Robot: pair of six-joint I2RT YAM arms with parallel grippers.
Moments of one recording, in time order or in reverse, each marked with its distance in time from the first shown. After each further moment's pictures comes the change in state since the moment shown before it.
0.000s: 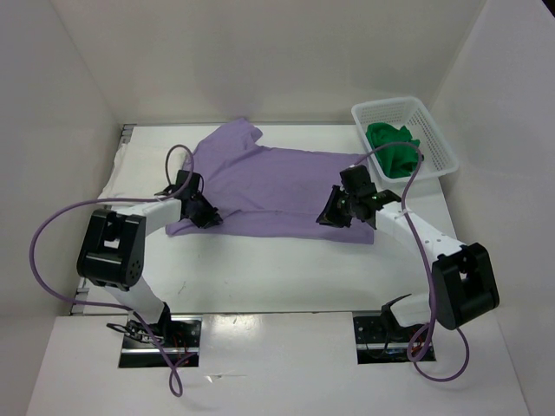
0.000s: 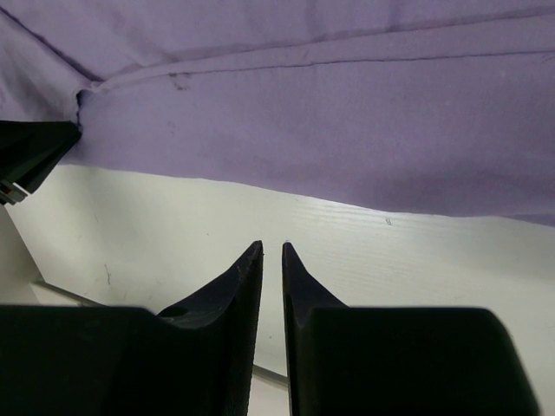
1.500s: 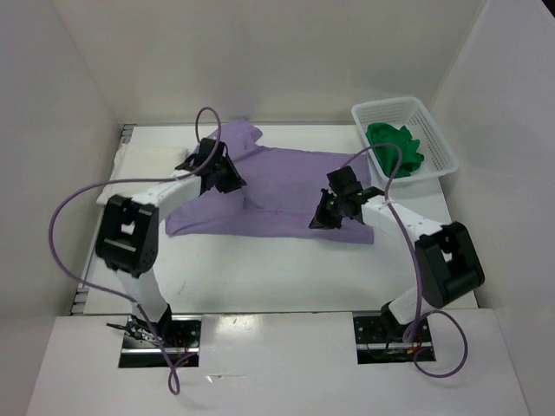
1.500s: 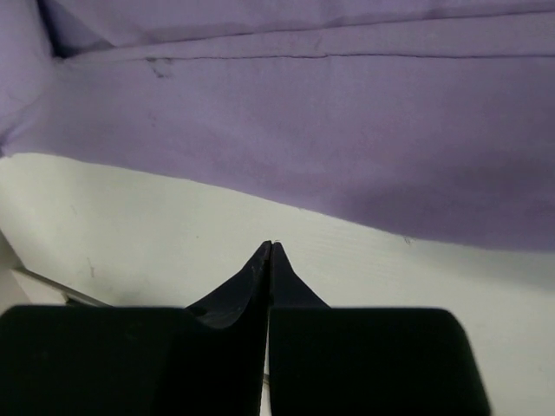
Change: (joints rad) left arm -0.139 0.193 0.420 0.002 -0.021 0.140; right arm 0.032 0.117 0.019 0.036 -0.031 -0.004
